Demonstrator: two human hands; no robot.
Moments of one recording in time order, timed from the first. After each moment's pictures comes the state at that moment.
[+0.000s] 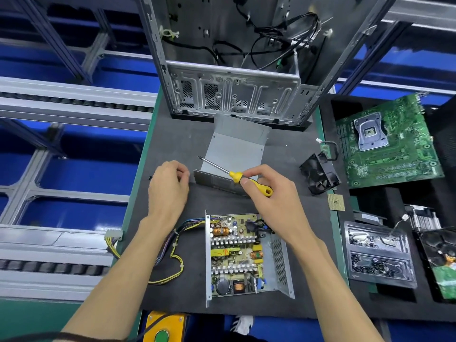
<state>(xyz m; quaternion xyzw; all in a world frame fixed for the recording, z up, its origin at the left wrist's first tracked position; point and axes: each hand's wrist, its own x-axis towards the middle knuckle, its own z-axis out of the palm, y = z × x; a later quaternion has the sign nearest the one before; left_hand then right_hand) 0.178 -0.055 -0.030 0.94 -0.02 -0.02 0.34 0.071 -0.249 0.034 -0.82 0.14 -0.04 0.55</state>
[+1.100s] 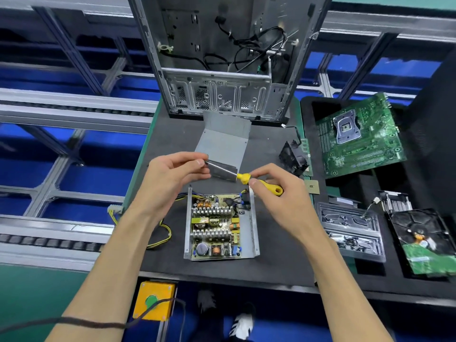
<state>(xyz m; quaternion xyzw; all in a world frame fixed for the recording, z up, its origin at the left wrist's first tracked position) 0.093 -0.074 0.067 0.63 -0.03 -0.19 0.75 -0.012 -0.289 0.066 -0.81 0.06 -0.07 0.58</state>
